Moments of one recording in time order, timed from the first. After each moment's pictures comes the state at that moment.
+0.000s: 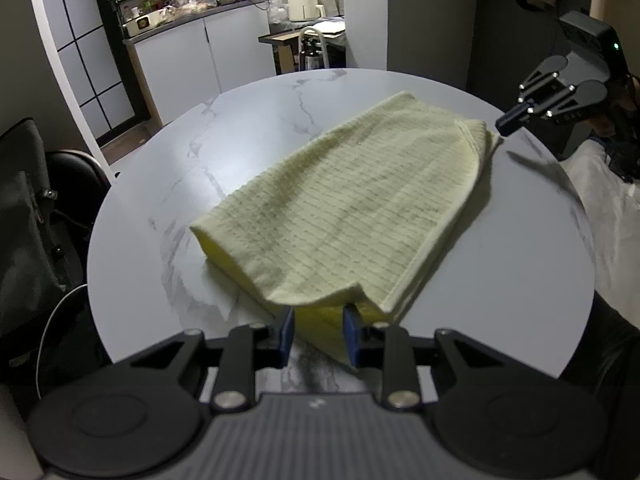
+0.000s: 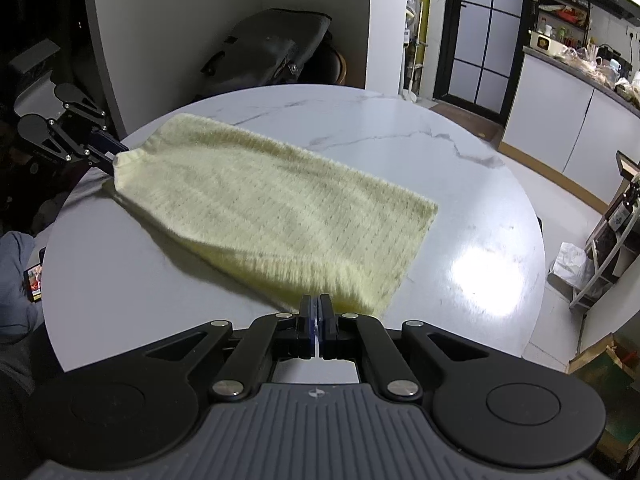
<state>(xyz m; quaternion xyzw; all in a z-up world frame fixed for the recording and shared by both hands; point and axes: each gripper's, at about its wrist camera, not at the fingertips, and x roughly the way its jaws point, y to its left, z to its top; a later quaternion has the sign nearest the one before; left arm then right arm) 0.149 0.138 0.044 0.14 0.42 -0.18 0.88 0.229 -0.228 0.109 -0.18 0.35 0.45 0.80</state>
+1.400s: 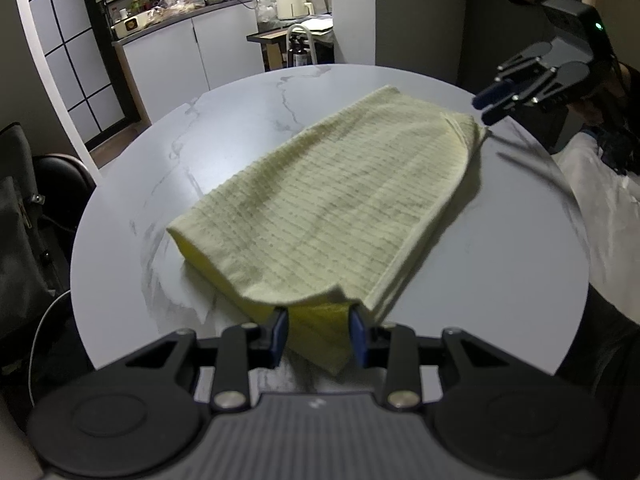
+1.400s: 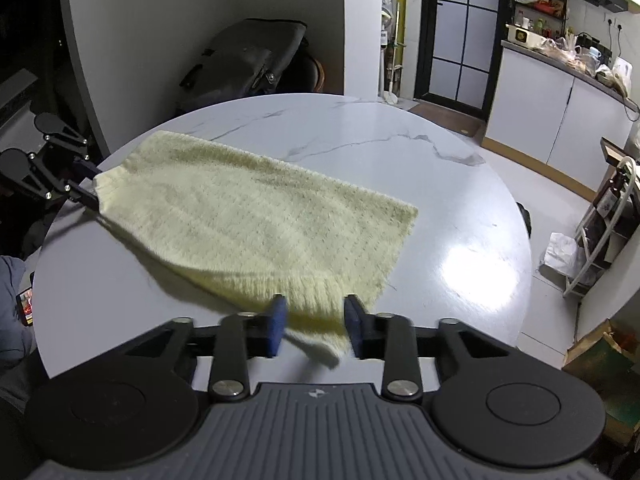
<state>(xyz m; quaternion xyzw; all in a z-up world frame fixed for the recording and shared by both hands) 0.148 0.129 0.039 0.15 0.43 -0.19 0.87 0.239 -0.224 0.111 -0.16 0.35 0.43 0.81</state>
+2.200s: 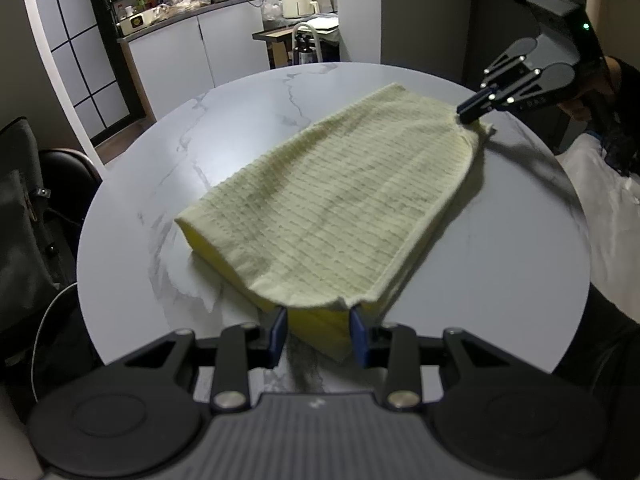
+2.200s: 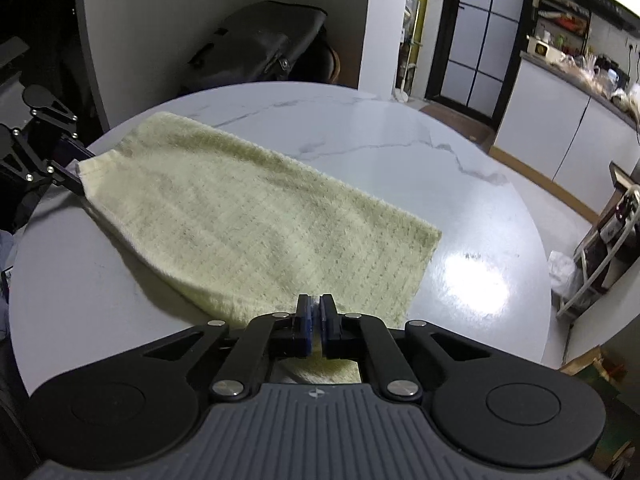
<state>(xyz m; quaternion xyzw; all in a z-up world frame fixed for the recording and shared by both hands) 0.144 0.135 0.042 0.14 0.42 -0.18 0.87 0.242 -0.193 0.107 -0.21 0.34 0.44 0.81</state>
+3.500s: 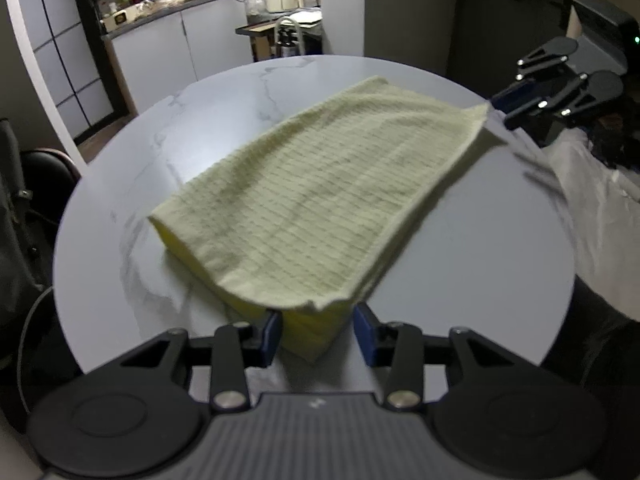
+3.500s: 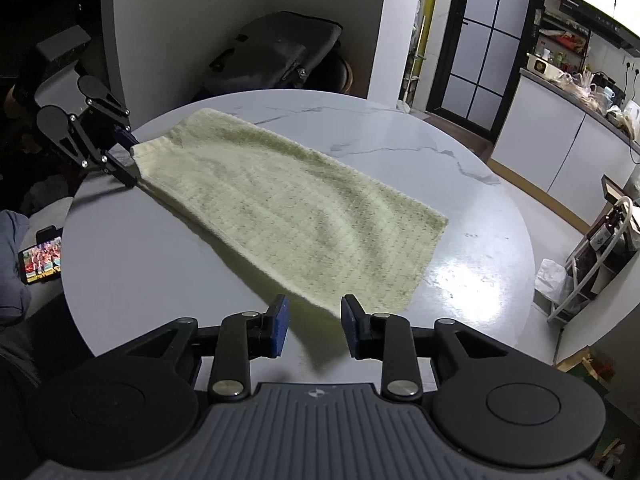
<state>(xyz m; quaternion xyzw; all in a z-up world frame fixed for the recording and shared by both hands) 0.145 0.125 0.034 0.15 0.44 -0.22 0.86 0.180 -0.216 0.122 -0.22 0.32 0.44 0.81</state>
